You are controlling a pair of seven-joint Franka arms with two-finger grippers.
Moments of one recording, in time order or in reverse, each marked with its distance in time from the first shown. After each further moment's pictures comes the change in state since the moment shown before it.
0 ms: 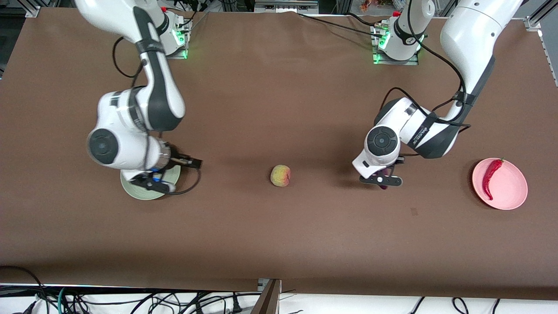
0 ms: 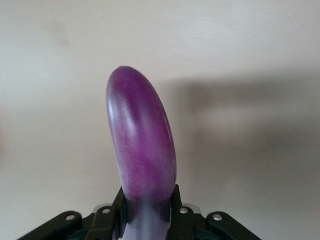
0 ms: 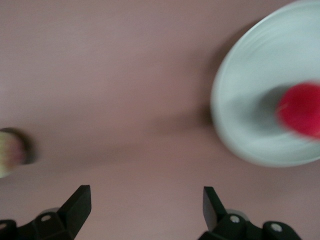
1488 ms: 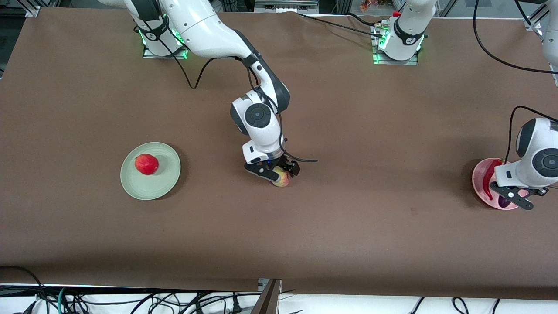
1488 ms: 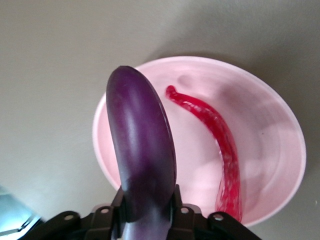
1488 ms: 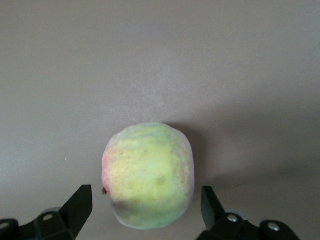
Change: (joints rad) left arm 0.555 0.122 0.143 0.093 0.306 0.316 1.044; right arm 0.180 0.363 0.255 0.178 -0.226 0.660 0.593
